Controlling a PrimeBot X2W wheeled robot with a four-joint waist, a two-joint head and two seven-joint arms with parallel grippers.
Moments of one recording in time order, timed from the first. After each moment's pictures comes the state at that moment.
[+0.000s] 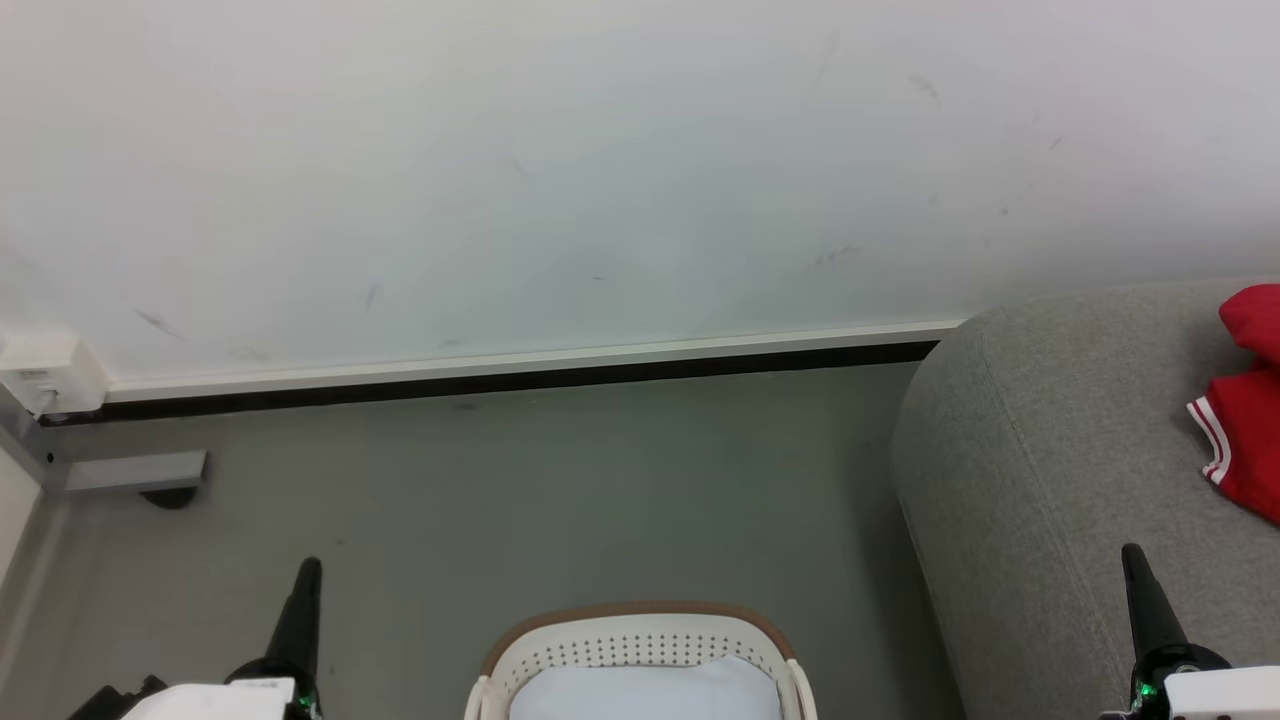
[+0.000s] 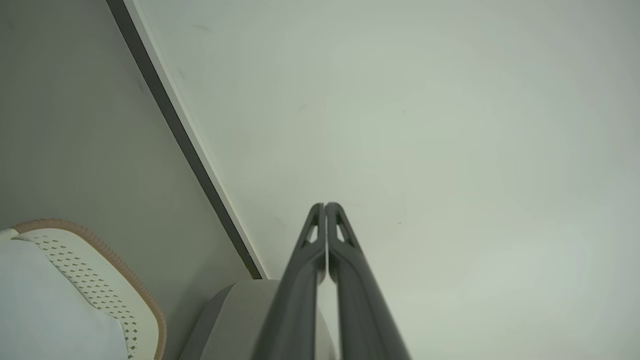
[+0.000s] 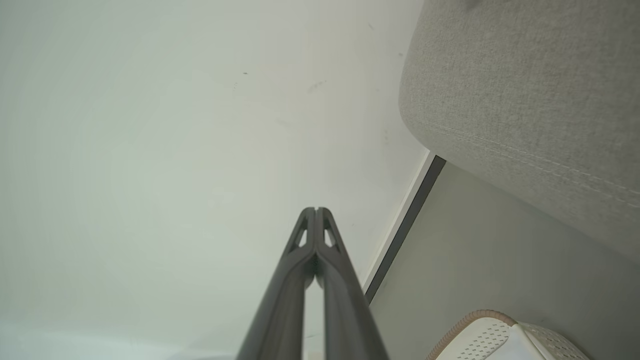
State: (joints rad) left arm -0.08 0.04 0.12 0.26 -1.40 -0.12 0.06; right arm -0.09 -0.08 -0.04 0.26 1.45 0.13 0.03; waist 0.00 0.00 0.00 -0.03
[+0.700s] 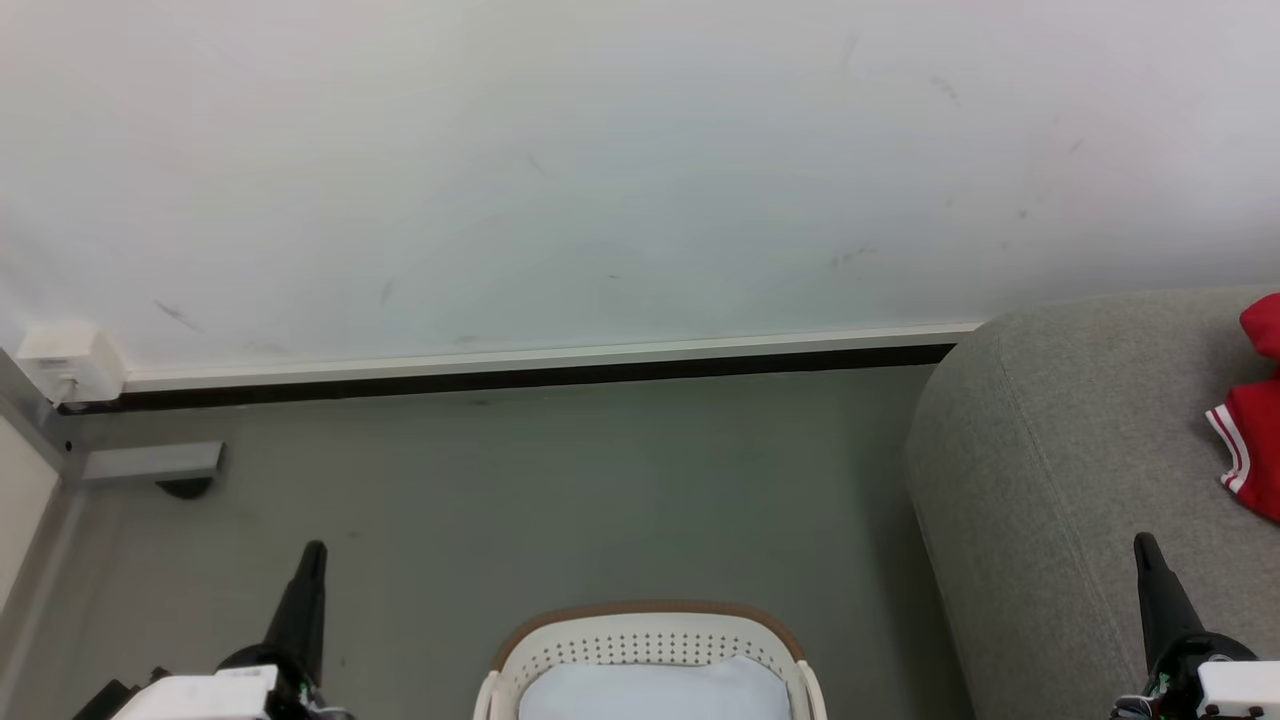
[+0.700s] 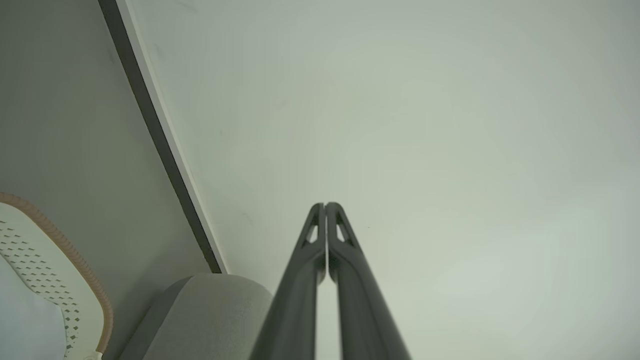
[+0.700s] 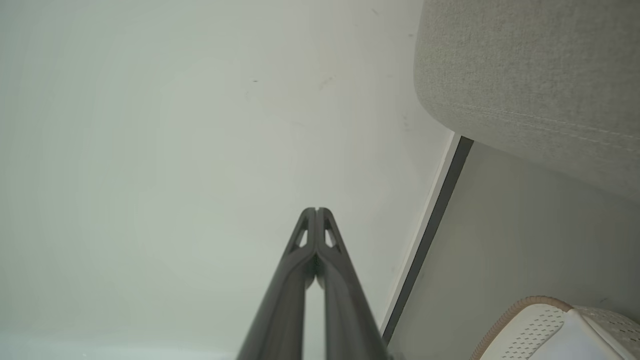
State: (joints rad) left arm -0.10 0.05 0.11 0.25 -1.56 -0.13 0.10; right arm -0.10 -0.08 -0.07 0.25 1.60 0.13 0.07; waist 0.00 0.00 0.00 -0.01
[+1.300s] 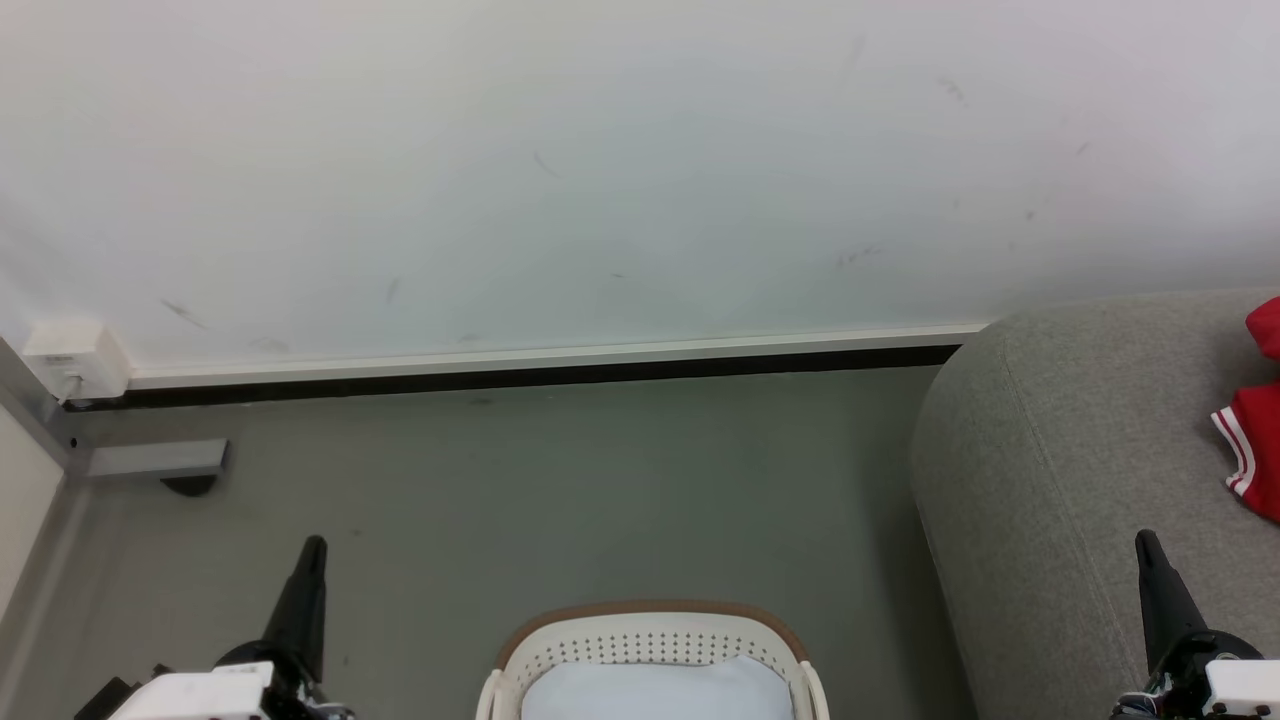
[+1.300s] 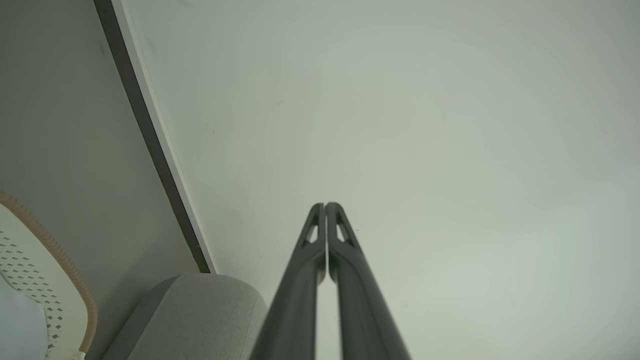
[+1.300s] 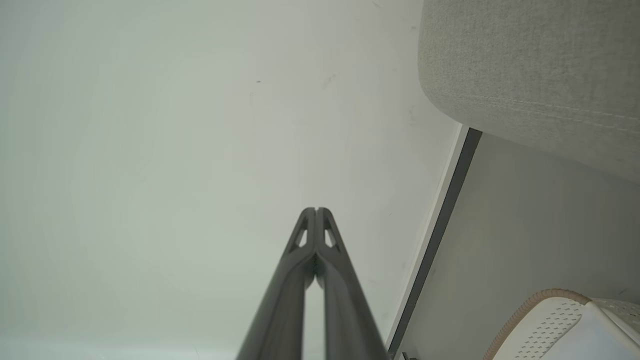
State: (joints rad) left arm -0.11 0.05 0.11 0.25 -1.61 -0.13 0.11; right arm -0.10 -0.07 -0.08 0.24 1.64 0.13 0.09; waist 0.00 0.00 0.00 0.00
